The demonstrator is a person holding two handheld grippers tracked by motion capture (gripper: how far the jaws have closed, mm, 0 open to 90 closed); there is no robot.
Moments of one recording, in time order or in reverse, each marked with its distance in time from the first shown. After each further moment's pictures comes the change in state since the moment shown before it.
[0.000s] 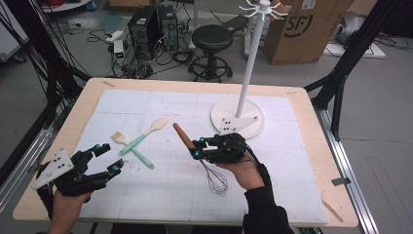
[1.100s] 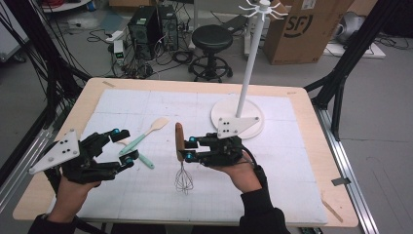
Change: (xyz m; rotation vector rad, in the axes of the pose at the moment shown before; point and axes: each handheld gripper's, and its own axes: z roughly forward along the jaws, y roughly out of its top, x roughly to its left) left arm -0.028 0.065 0.031 -0.063 -0.245 0.084; right arm 0.023 0.020 0.002 -0.125 0.130 -0.093
